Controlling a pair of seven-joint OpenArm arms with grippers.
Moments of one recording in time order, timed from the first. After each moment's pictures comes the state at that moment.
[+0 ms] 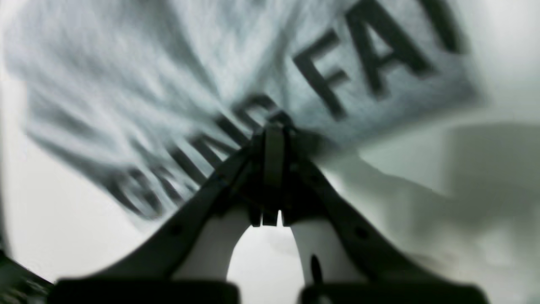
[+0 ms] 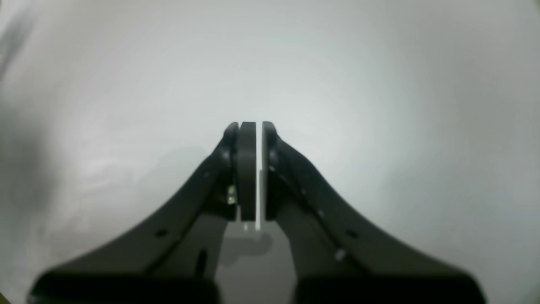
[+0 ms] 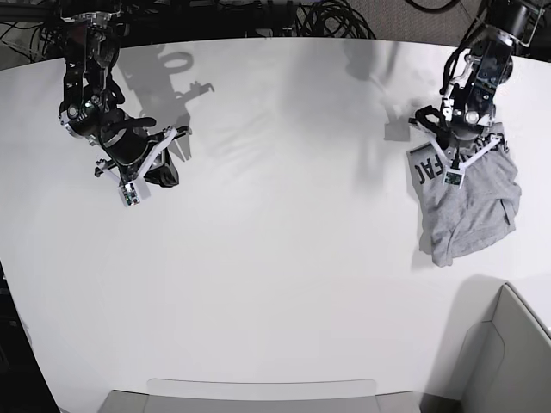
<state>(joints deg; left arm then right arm) 10.3 -36.6 12.3 99.3 -17.8 14.8 59.7 -10.0 17.0 4.4 105.6 26.4 22.8 -47.9</state>
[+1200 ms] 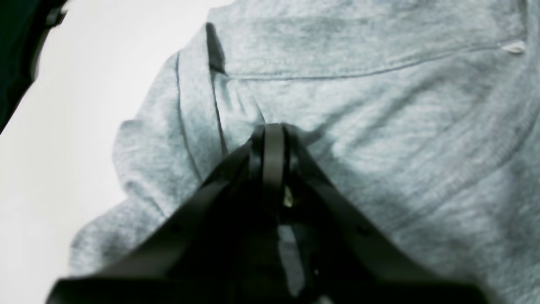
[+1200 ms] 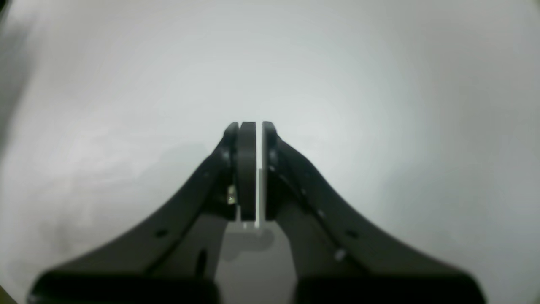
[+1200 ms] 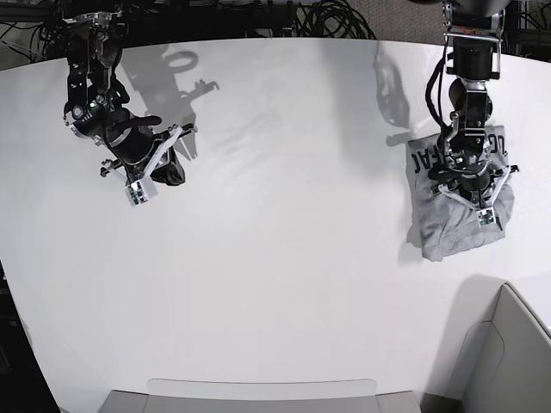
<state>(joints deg) -3.9 -20.1 0.6 63.0 -14.1 16.9 21.8 -10.0 17.2 2.8 105.6 26.4 22.8 -47.9</state>
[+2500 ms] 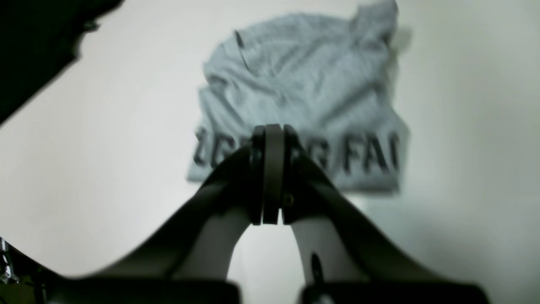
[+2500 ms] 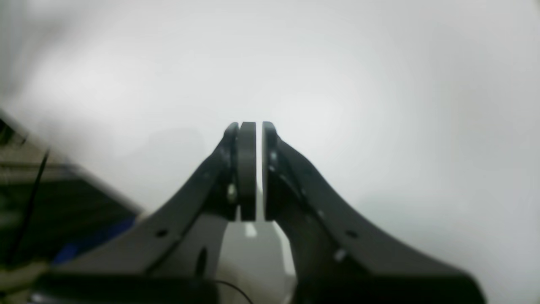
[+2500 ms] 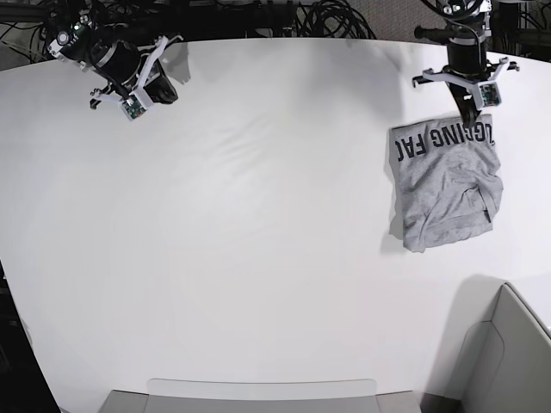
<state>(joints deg) 48.2 -16.7 -12.2 117.2 -17.8 14.4 11.0 -37.6 29.4 3.4 120.2 26.4 23.0 -39.3</state>
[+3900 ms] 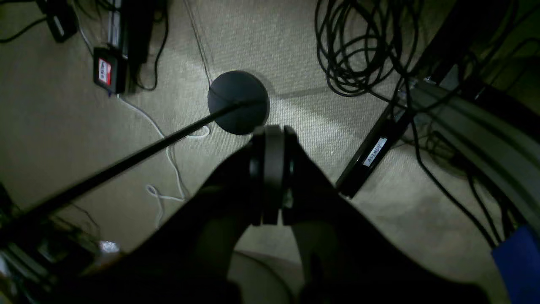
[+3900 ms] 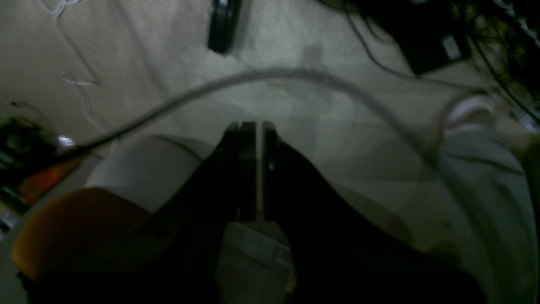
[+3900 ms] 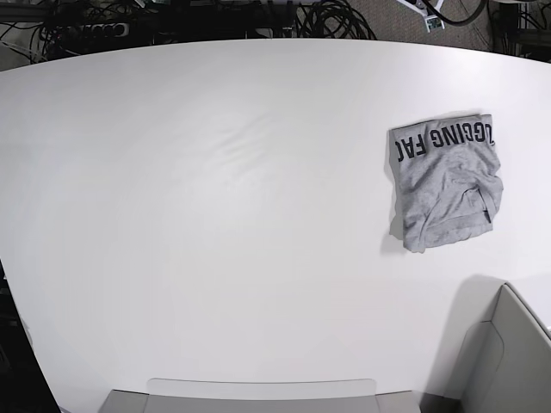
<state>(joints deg) 44.5 -11.3 -0.6 82.5 -17.6 21.6 31.0 -32.2 29.2 -23.8 55.8 26.3 22.3 -23.7</state>
